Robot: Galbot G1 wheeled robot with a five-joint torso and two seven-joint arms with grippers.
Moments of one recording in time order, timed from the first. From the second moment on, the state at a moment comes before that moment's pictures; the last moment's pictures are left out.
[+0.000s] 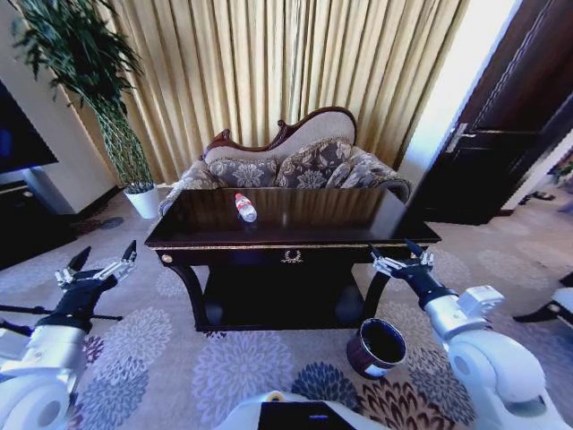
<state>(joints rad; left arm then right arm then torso) 1.77 -1.26 -1.21 -2.50 -0.78 0.27 0.02 -1.62 1.16 0.93 2.42 0.55 -0.39 -0.06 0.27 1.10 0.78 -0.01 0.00</state>
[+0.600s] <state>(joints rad) 1.77 -1.27 -1.21 -2.50 -0.78 0.27 0.03 -1.61 1.16 0.92 2.42 0.54 -0.38 -0.06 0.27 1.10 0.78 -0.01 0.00</state>
